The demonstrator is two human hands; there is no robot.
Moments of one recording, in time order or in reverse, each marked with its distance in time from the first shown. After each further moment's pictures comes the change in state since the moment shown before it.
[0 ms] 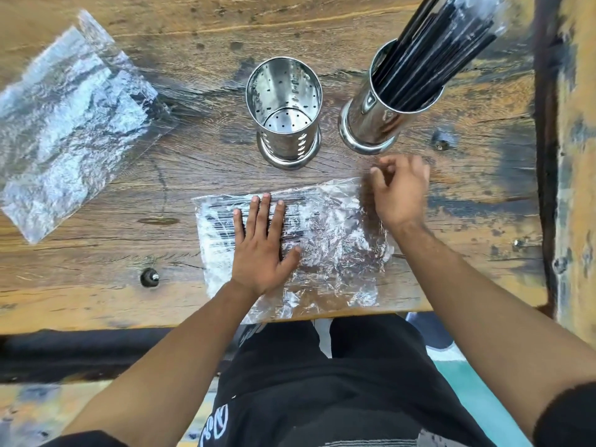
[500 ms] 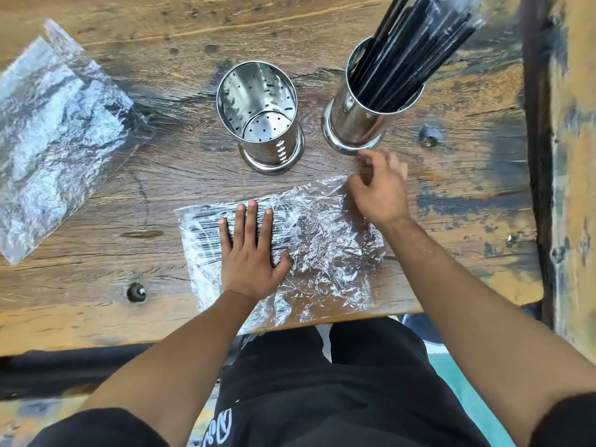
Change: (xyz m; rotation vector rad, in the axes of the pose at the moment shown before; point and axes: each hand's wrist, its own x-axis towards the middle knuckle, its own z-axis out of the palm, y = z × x) left_hand 0.004 -0.001 0.022 0.235 0.044 -0.052; right_hand 0.010 0.004 0.006 0.062 -0.191 -0.005
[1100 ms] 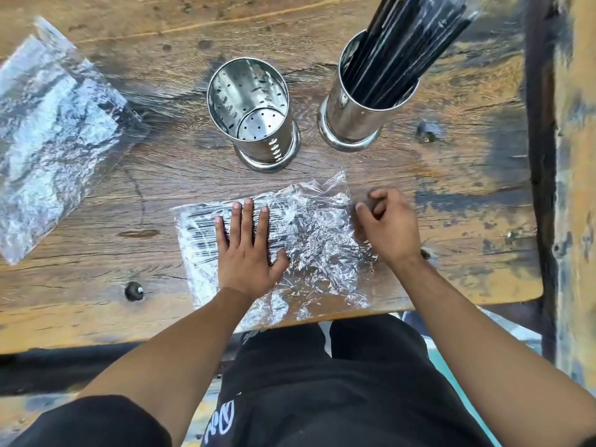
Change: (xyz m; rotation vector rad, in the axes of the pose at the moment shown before) left_hand 0.000 -0.001 0.005 0.026 0.010 -0.001; right_hand -0.045 0.045 0.003 0.059 0.048 0.067
